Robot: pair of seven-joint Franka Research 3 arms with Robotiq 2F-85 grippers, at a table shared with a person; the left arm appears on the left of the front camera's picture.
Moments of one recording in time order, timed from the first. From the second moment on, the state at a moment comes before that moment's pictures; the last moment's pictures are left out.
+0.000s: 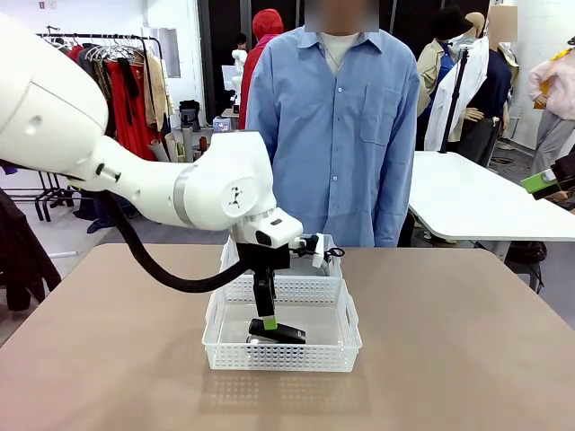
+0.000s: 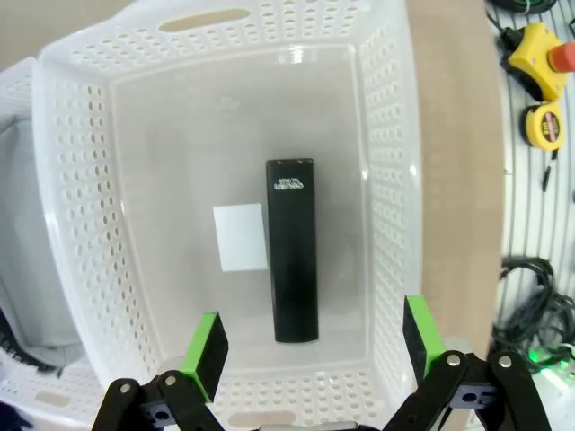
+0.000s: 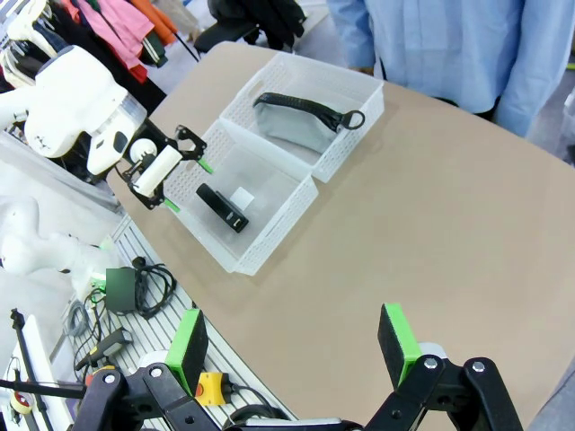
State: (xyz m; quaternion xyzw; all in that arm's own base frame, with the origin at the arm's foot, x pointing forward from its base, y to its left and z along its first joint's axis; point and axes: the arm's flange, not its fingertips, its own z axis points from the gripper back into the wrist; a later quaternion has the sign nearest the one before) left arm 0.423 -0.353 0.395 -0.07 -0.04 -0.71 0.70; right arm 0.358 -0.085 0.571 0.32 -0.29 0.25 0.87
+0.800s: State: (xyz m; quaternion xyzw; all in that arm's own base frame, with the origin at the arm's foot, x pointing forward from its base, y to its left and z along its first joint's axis) left arm 0.411 -0.351 0.415 -0.06 -0.02 -0.69 0.72; right arm 0.358 -0.085 0.571 0.32 -0.29 0.25 0.87
